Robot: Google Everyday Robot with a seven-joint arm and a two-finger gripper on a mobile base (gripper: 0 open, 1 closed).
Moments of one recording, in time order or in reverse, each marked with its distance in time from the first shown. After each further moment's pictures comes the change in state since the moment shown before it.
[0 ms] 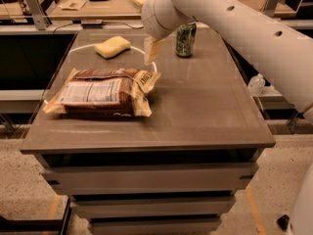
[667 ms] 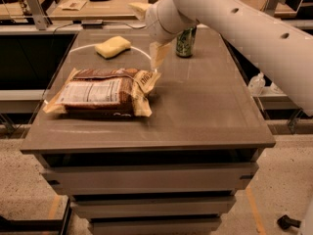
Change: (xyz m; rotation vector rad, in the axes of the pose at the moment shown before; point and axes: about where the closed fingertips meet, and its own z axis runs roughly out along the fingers) arm 0.003 0.019 -0.009 -0.051 0.023 -0.051
